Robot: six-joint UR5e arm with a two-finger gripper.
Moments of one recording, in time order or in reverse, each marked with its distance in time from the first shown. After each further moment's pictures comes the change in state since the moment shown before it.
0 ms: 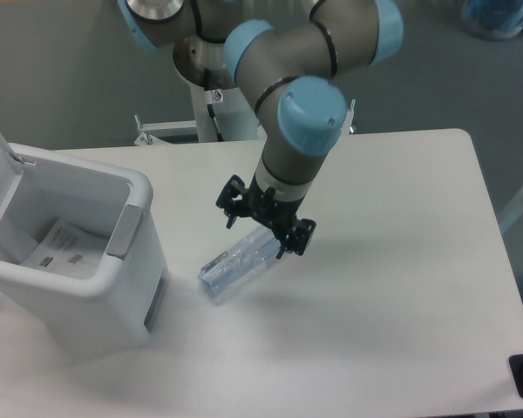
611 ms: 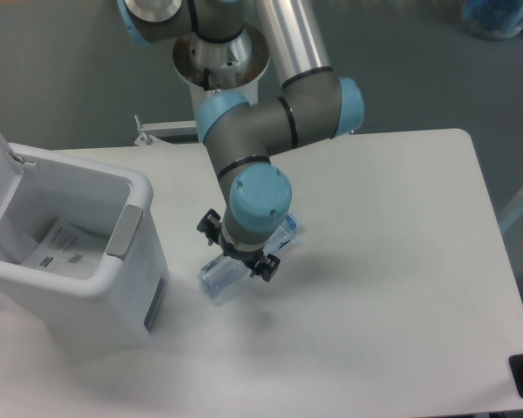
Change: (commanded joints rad) arm -0.077 -0.126 -0.009 0.057 0.121 -0.015
